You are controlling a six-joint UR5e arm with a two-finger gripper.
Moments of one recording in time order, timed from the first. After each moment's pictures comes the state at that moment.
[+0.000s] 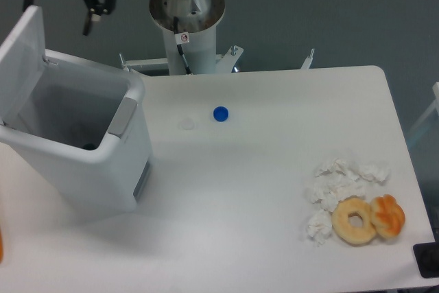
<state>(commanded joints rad) 2.25 -1.34 -1.66 -1.26 1.10 0.23</state>
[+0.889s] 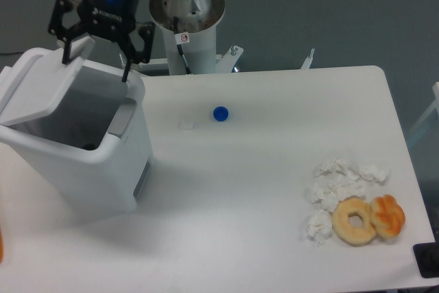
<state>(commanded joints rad) 2.29 -1.50 -1.63 -1.25 1.11 0.24</state>
